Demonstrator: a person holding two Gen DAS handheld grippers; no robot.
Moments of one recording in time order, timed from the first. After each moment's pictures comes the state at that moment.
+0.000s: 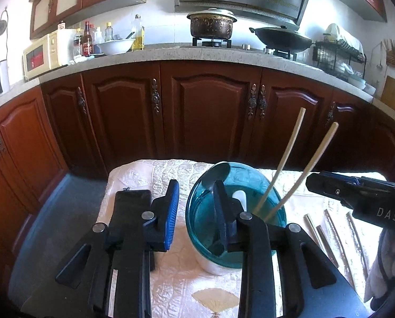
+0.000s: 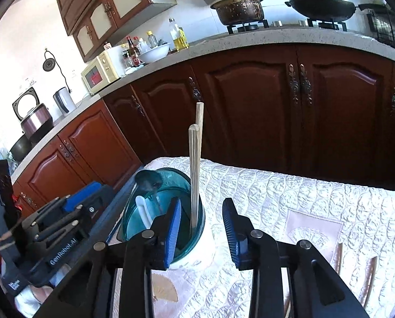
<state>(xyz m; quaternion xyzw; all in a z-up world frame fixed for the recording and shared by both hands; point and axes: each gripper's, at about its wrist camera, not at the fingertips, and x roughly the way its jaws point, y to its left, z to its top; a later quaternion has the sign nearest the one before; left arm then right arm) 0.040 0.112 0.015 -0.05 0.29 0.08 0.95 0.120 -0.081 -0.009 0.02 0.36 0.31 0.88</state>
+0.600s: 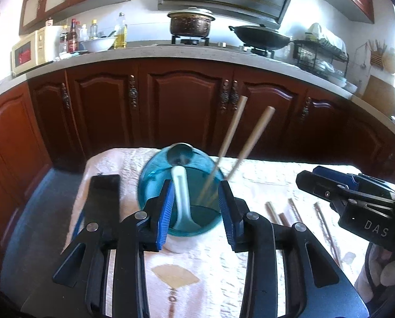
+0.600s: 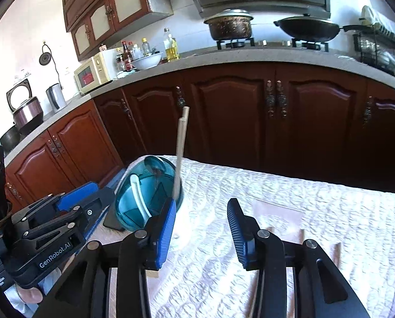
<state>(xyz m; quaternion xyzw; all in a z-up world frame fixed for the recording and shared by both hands) 0.012 0.058 0.025 -0.06 0.29 0.03 0.95 0.067 -0.123 0.009 -0.02 0.33 0.26 0.91</state>
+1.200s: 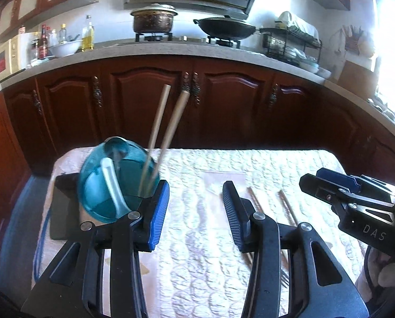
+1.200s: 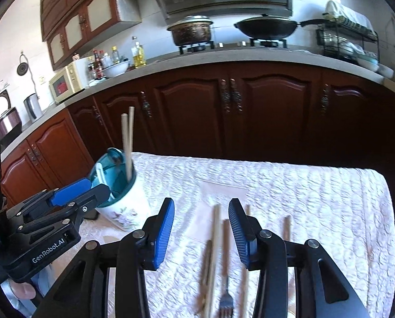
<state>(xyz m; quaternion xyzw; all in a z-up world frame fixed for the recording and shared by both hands) 0.010 -0.014 0.026 -0.05 0.31 -0.04 0.95 0.036 -0.207 0.016 -0.01 0.33 0.18 0.93</state>
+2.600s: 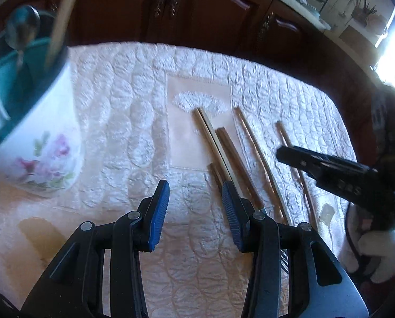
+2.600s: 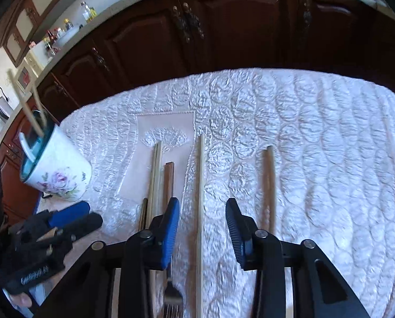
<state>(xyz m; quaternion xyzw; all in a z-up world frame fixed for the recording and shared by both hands) 0.079 -0.047 -0.092 -0.10 0.49 -0.13 0.86 0.121 -0.259 -0.103 0.04 0.49 0.15 0.86</state>
